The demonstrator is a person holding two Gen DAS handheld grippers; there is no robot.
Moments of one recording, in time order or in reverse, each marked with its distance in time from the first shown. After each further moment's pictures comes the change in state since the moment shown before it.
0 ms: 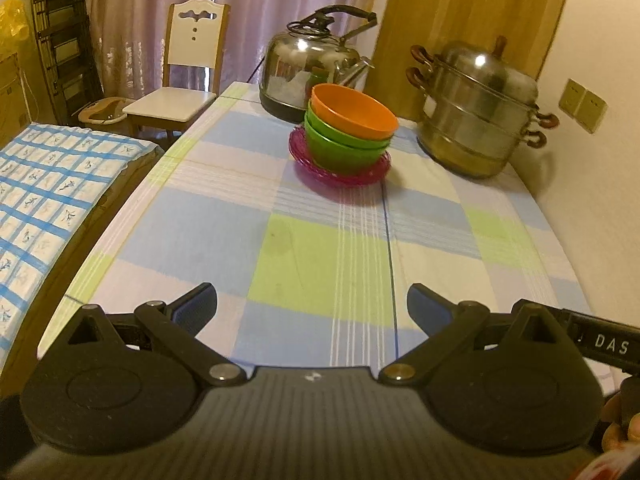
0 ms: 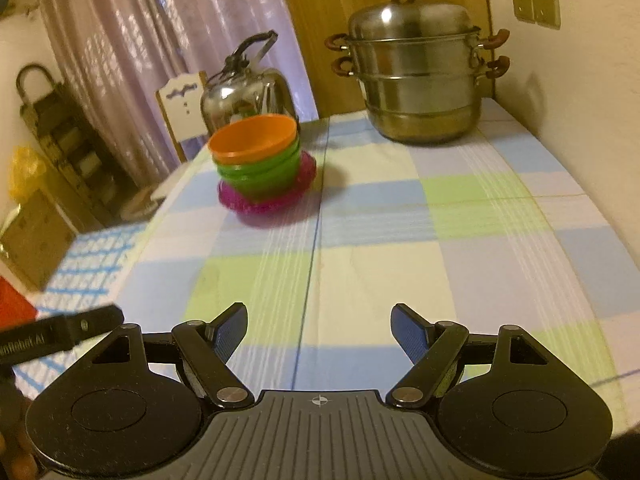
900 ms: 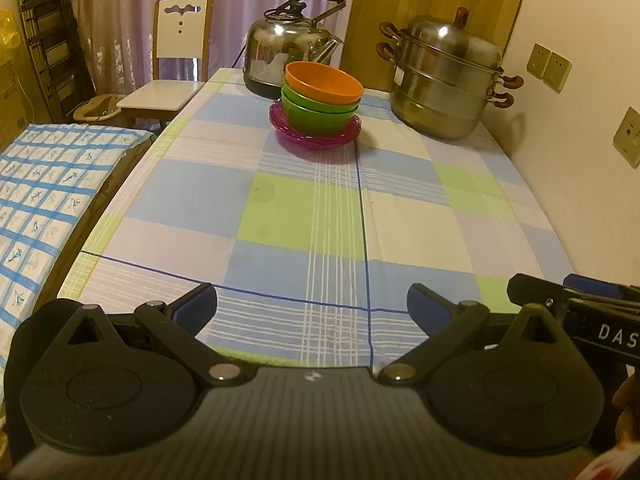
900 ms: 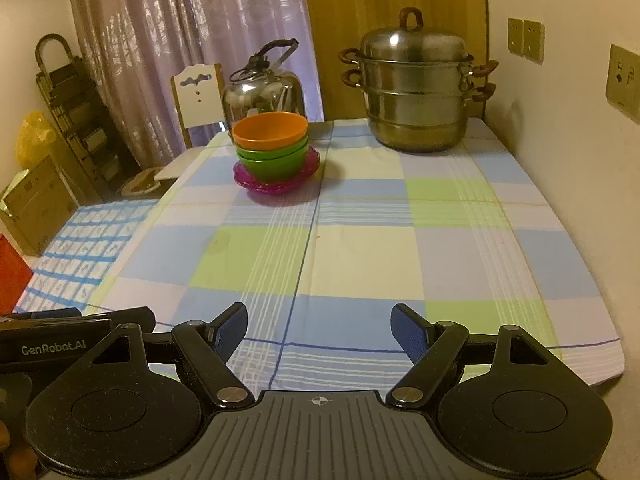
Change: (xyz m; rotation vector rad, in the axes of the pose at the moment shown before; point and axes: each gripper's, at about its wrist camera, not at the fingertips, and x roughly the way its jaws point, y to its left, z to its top) left arm -0.061 -0.029 -0.045 0.064 0.047 -0.003; right arm -0.081 0.018 -0.043 -0.096 -0.018 -0.040
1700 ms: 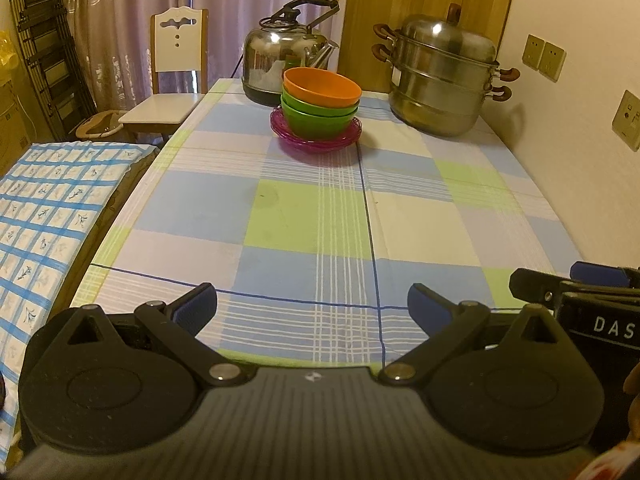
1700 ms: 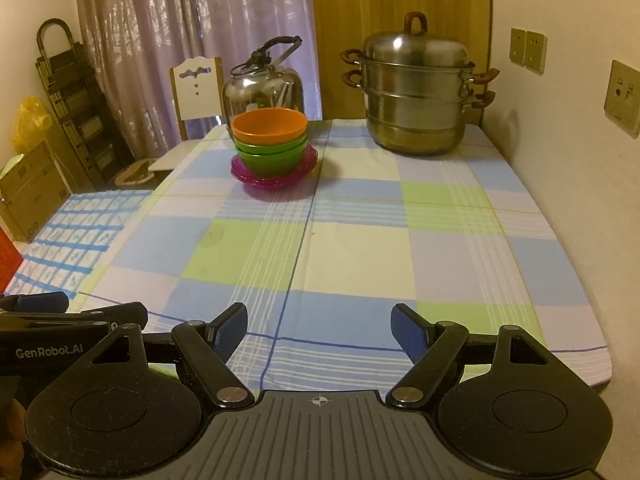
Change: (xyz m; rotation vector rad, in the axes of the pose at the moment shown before) left arm -0.003 -0.002 -0.004 0.052 -0.019 0.024; right arm 0.003 0.003 -0.004 -0.043 0.004 -0.030
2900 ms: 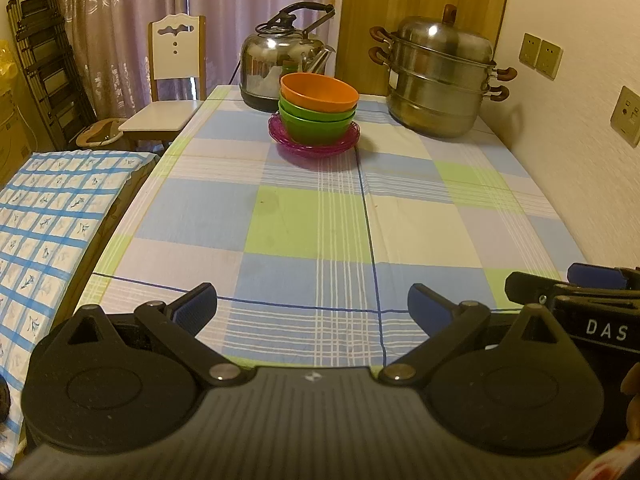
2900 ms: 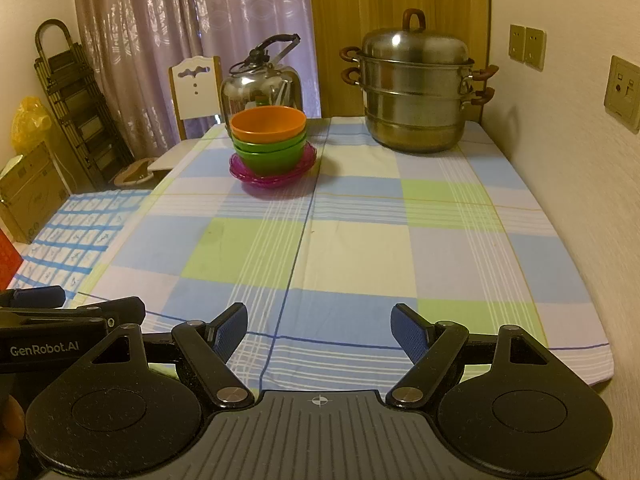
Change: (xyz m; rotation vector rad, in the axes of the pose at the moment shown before) left arm -0.002 -0.003 0.003 0.017 -0.010 0.005; right arm 0.001 -0.002 -0.003 0.002 0.002 0.001
